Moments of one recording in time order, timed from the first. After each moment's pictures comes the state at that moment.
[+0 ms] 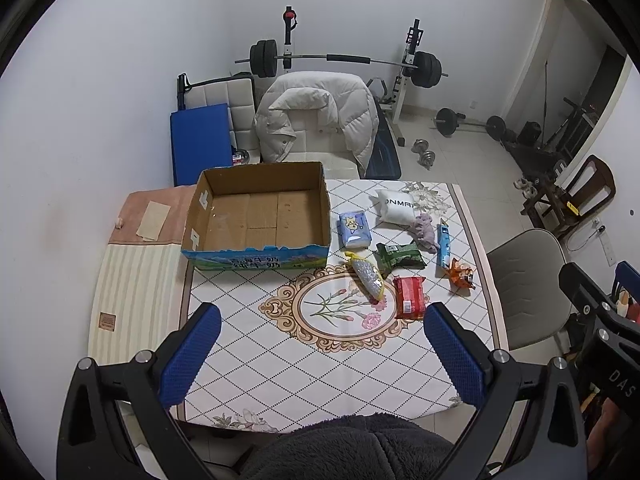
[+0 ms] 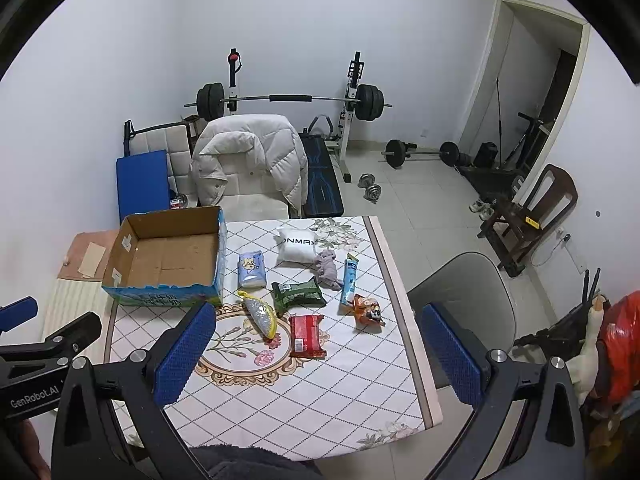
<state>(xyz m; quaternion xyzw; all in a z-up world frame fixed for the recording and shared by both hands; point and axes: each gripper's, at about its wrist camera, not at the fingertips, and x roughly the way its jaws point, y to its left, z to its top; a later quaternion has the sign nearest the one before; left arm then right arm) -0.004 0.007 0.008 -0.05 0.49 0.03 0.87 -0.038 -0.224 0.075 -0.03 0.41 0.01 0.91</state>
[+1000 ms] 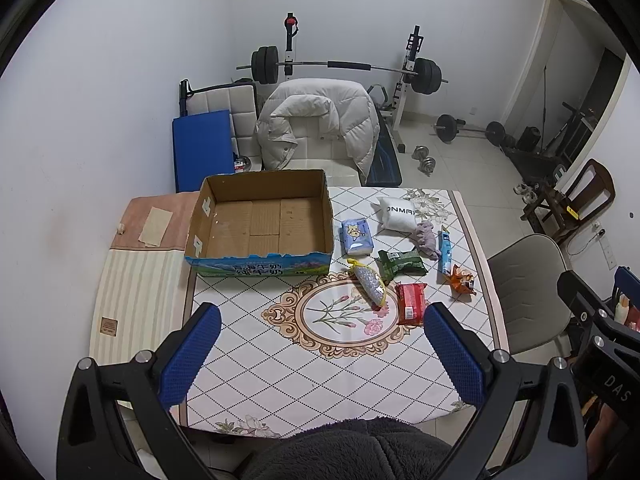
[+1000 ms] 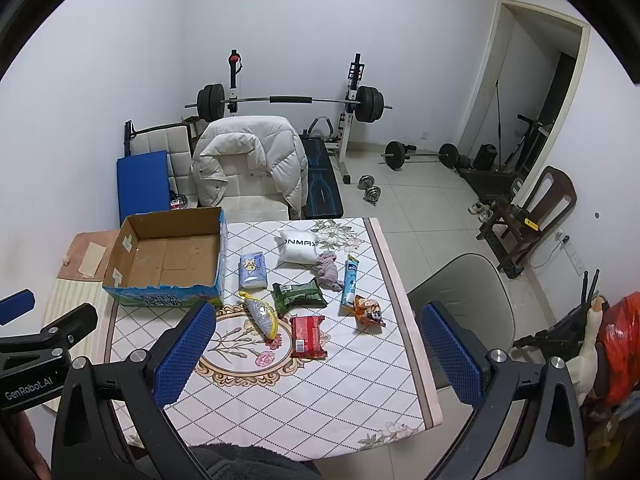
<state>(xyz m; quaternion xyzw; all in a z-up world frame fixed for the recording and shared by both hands) -0.003 0.012 0.015 -0.05 0.48 0.03 0.87 -0.042 -0.219 0.080 -0.03 0.41 0.01 0.91</state>
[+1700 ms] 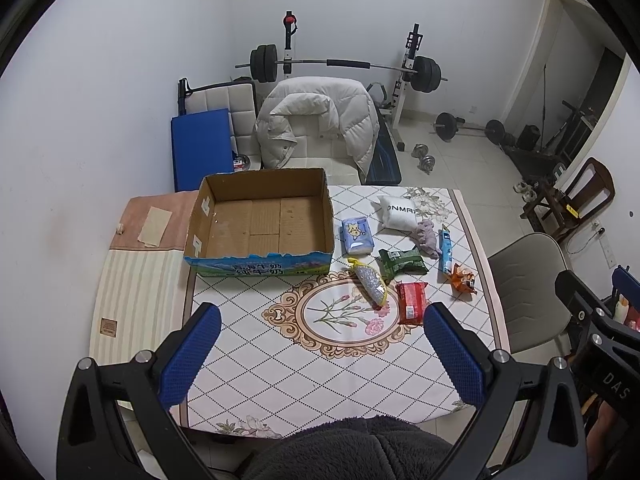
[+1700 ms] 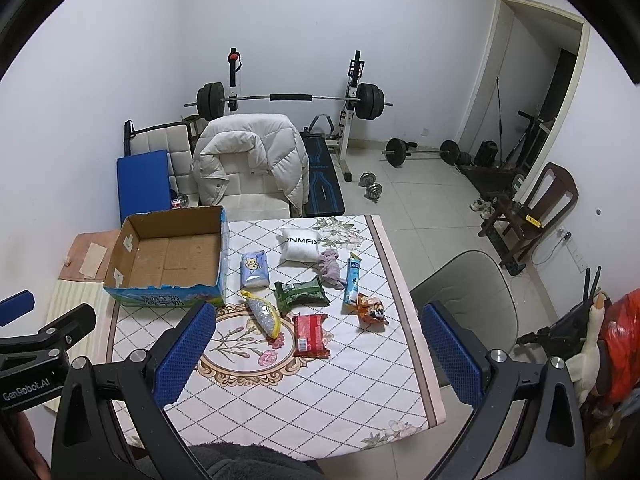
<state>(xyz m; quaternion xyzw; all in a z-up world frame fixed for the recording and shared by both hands) -0.003 0.016 0.011 -0.05 0.48 0.03 0.87 -0.042 -0.217 0.079 -0.03 0.41 0.01 0.91</state>
